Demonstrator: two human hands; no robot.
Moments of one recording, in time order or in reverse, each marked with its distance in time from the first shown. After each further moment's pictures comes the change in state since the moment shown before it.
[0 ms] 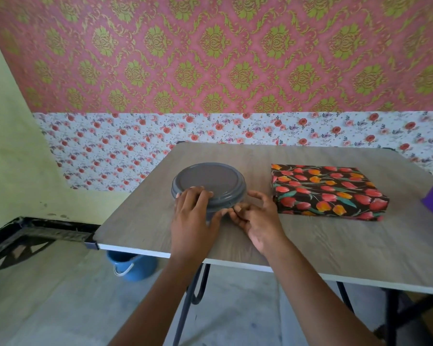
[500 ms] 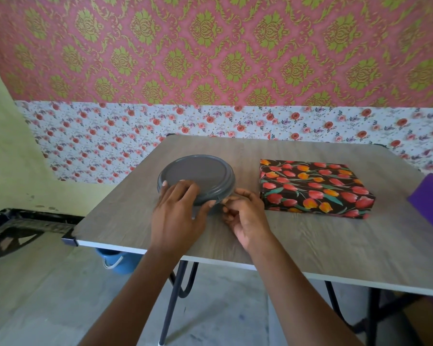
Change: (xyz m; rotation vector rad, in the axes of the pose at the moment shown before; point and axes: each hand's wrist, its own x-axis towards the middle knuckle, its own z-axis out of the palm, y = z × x) left_hand 0.009 0.004 -0.003 0.114 0.045 0.135; right_hand 0.010 -0.001 -0.005 0.021 -0.001 0.011
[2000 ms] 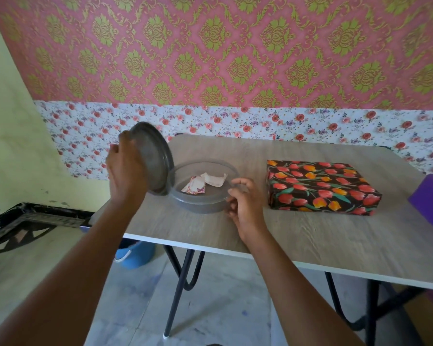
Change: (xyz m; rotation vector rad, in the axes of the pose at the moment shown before) left_hand 0.068 -0.042 -0.081 -0.034 0.168 -0.520; right_hand -0.009 0.004 0.009 -0.288 0.026 -0.202
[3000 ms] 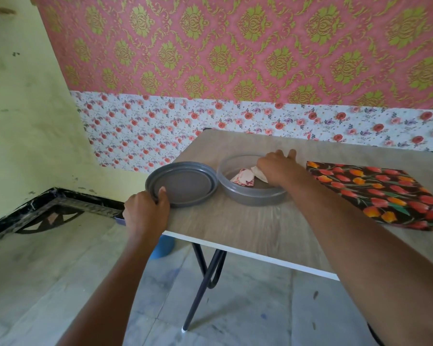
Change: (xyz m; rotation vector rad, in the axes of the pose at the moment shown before) left_hand -0.044 -0.089 -0.001 0.202 -0.182 -0.323; right_hand 0.105 -0.056 0.033 -2.059 -0.386 -0.452
